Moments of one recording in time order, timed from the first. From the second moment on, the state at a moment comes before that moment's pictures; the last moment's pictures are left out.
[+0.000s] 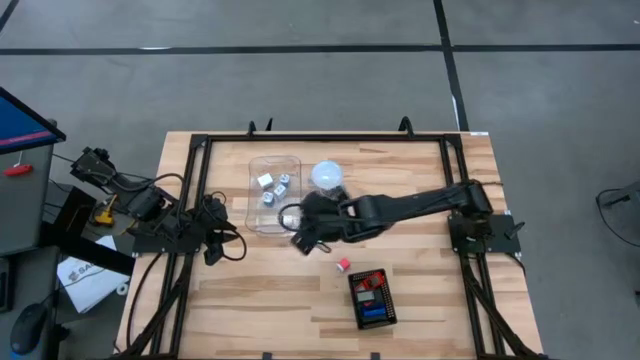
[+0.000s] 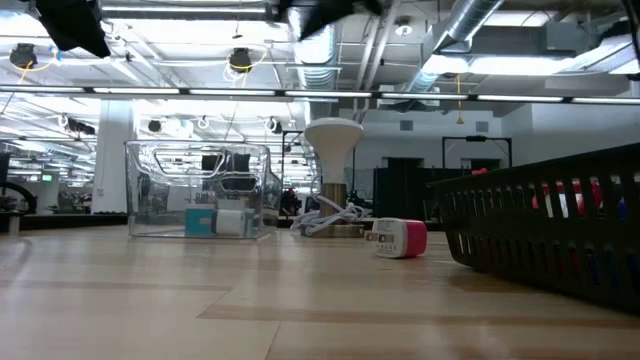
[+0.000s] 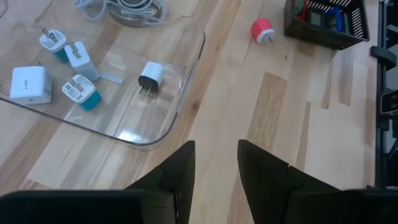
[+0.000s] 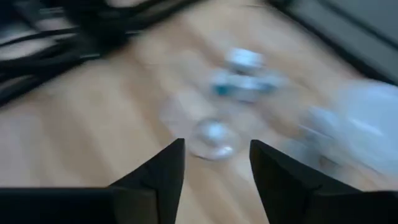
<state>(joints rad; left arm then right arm) -0.57 0.83 0.88 -1.01 -0.47 -0.84 0.23 2.01 2.02 -0.94 0.57 0.70</state>
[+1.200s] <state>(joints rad) -0.58 0.83 0.66 -0.43 -0.54 -0.83 -0.45 1.86 1.74 -1.15 0.16 0.65</state>
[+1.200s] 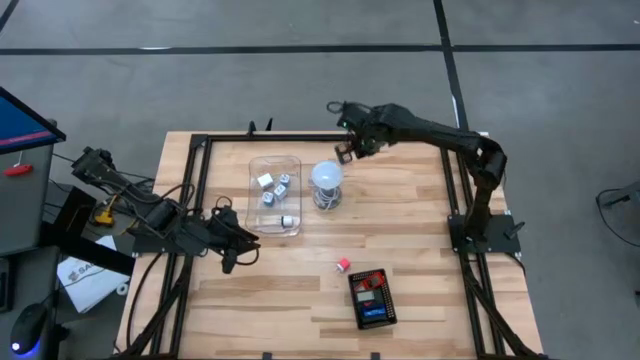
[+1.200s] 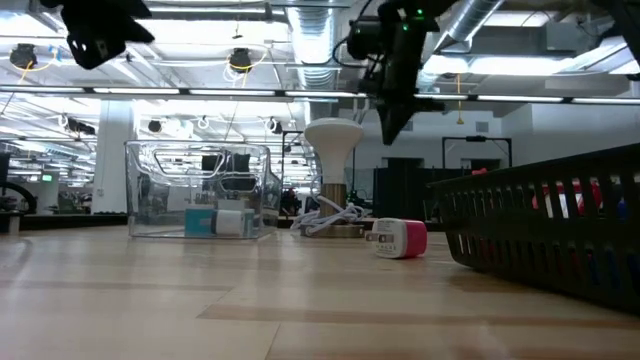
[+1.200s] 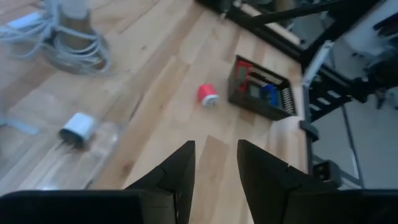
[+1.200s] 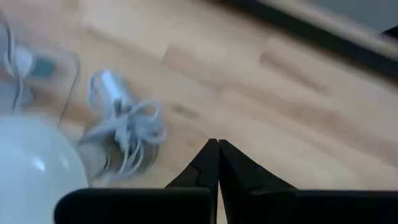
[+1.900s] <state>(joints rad) -0.72 0.91 0.66 -0.24 -0.61 -0.81 0.08 1.13 0.68 -0.18 0.03 1.16</state>
